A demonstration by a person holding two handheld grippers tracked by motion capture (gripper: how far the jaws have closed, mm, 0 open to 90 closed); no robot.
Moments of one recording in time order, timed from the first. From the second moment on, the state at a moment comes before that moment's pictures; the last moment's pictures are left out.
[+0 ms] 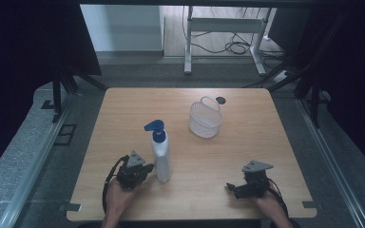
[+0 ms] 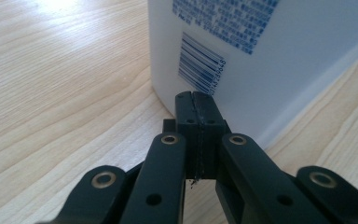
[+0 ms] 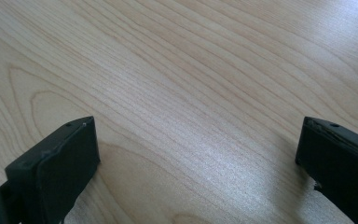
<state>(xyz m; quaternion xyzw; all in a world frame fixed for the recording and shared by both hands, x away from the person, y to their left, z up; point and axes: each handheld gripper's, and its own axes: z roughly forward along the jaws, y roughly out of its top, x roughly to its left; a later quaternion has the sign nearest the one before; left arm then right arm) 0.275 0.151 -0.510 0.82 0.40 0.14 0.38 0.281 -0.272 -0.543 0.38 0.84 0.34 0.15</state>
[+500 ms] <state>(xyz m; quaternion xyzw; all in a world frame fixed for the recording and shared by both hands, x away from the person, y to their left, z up) 0.268 0.134 -0.508 0.84 0.38 0.13 0.38 0.281 -0.272 -0.543 0.38 0.84 0.34 0.15</state>
